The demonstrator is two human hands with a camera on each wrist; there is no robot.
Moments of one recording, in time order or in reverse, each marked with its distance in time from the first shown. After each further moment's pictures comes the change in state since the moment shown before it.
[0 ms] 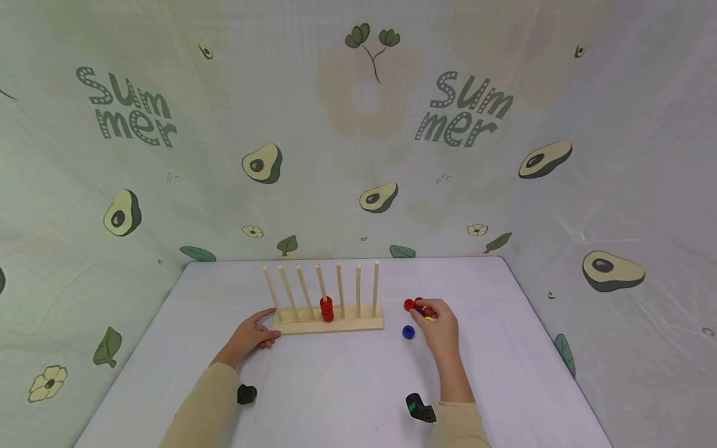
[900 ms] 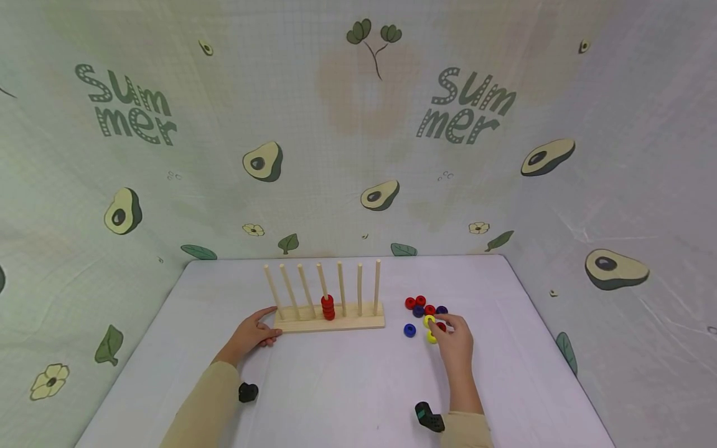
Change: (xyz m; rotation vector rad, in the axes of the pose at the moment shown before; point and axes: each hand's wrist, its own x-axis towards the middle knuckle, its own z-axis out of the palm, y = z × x) left_hand 0.004 -0.002 0.000 0.015 0.005 0.019; right_hand -0.012 0.042 -0.008 -0.014 0.029 0.211
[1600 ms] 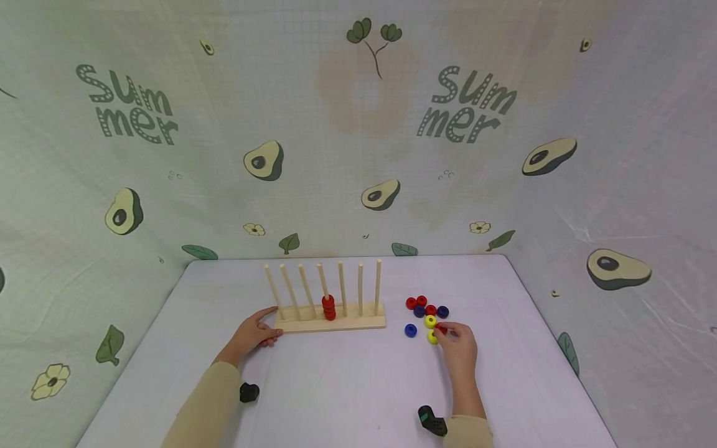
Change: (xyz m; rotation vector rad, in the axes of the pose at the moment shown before) left_hand -0.002 0.000 0.000 -0.021 -0.002 0.010; right_hand -0.001 0.025 0.005 0.001 0.014 0.072
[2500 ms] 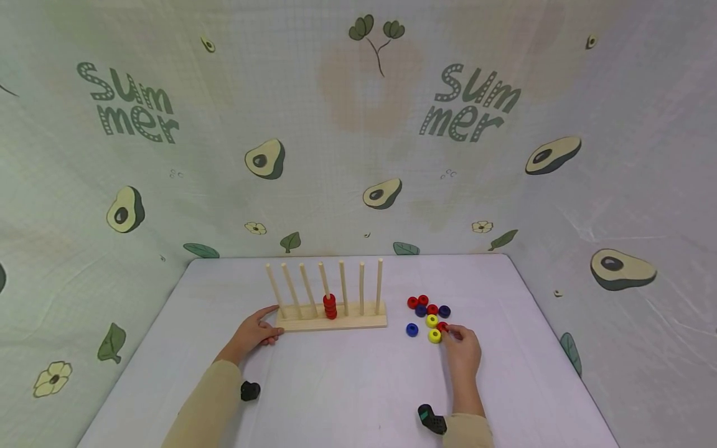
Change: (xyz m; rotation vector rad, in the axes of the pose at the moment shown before) left_hand 0.005 -0.005 -0.001 0.001 -0.011 0.000; right_hand 0.007 0.010 0.002 -0.027 0.093 -0.016
